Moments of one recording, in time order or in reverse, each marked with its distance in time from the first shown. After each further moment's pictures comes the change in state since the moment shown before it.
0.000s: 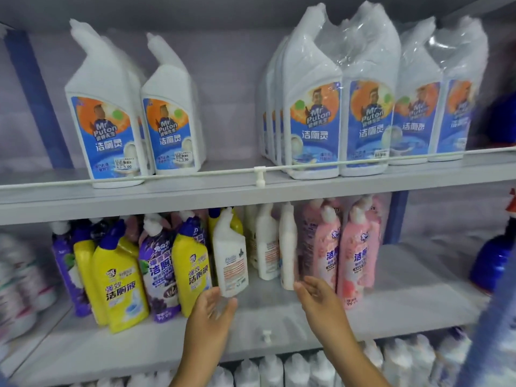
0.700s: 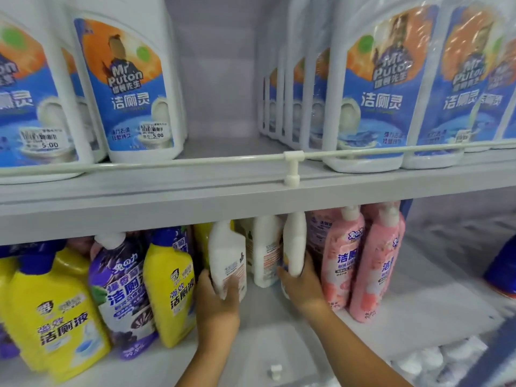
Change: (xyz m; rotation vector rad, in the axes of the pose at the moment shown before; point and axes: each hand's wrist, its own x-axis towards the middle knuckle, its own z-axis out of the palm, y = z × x) left_hand 0.110 -0.035 0.065 0.009 0.121 0.118; right_hand 0.134 0.039 0.067 -0.139 0.094 0.000
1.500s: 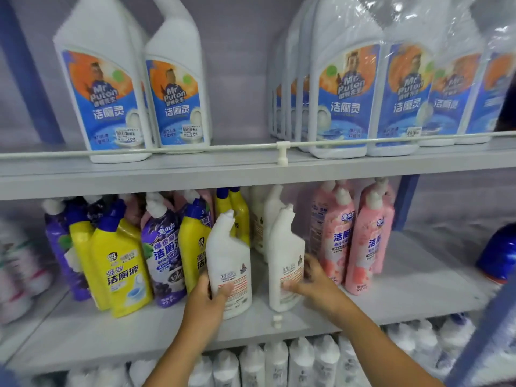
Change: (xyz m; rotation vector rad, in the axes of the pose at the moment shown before) left_hand -0.051 0.000 -0.093 0.037 -0.255 -0.079; right_hand -0.074 0.003 -0.061 0.127 -0.487 0.015
